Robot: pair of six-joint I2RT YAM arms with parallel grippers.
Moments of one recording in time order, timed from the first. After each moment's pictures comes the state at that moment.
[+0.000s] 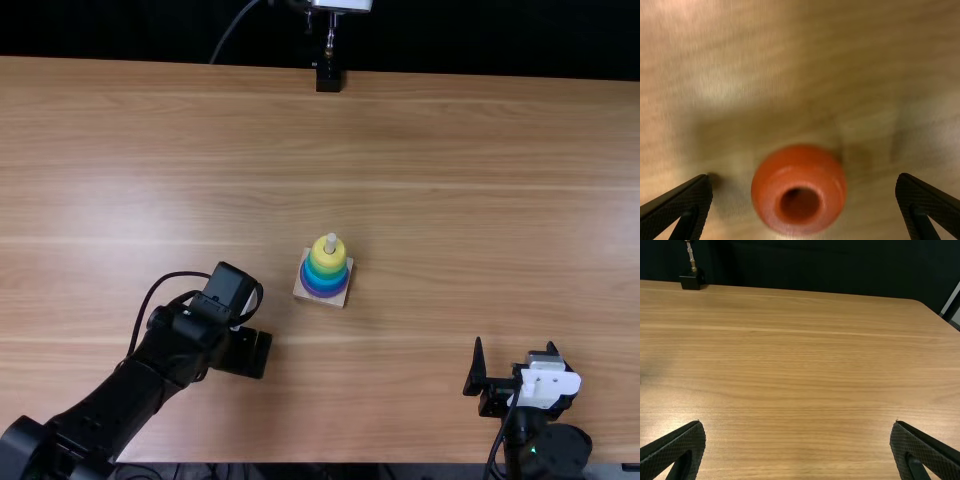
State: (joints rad) left arm -0.48 1.56 0.82 -0.62 0.04 -0.27; right arm -0.11 0.01 0.10 -0.33 0.00 -0.14
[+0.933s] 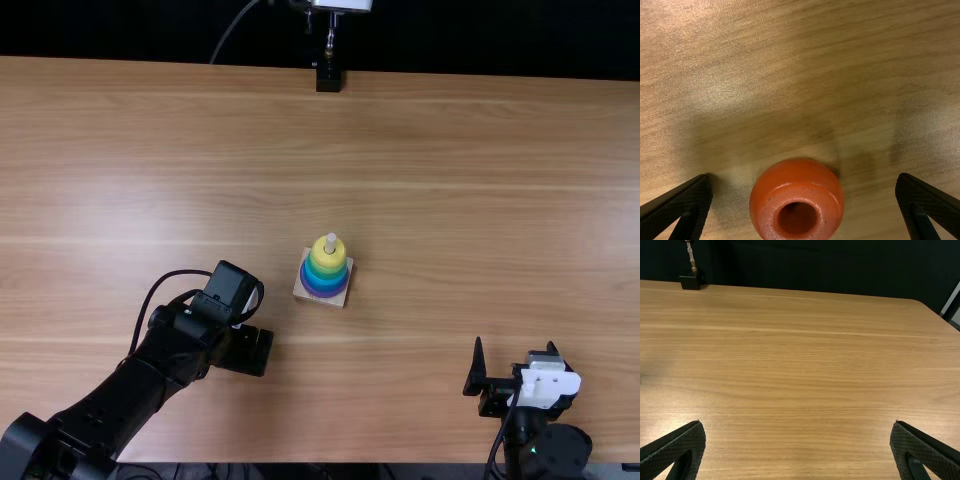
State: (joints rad) left arm -0.48 1.56 0.82 -0.61 0.04 -0.27; right arm -0.11 0.01 0.10 -0.33 0.00 -0.14
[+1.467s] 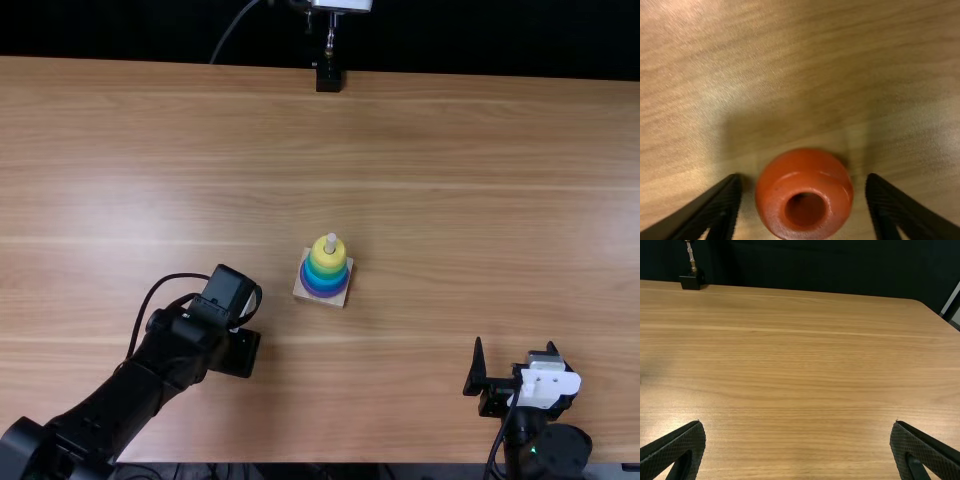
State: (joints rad) left arm -0.48 1.55 0.79 -0.61 0.03 -0.27; right arm -0.11 0.01 0.10 -0.33 0.00 -0.14
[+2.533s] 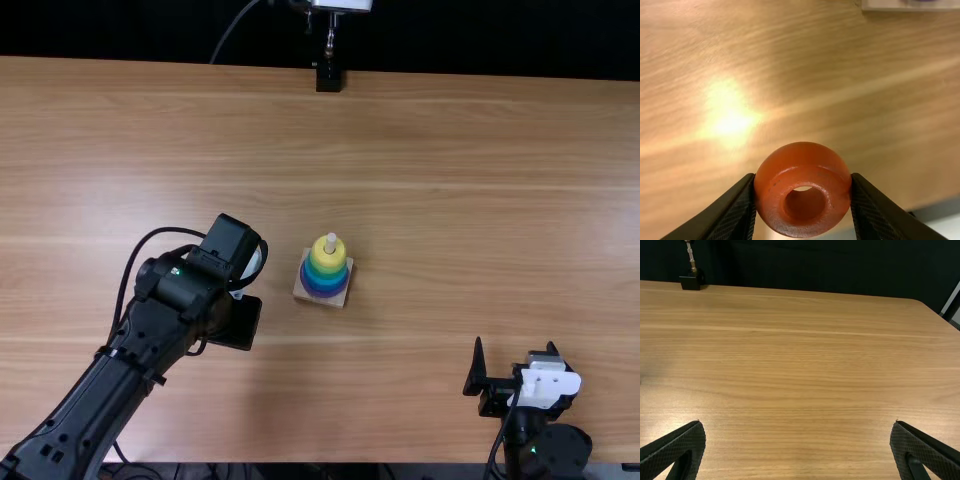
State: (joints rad) left arm -0.47 1.53 1.27 -1.15 0.08 -0.27; right arm -0.11 0.01 0.10 -0.33 0.00 -0.14
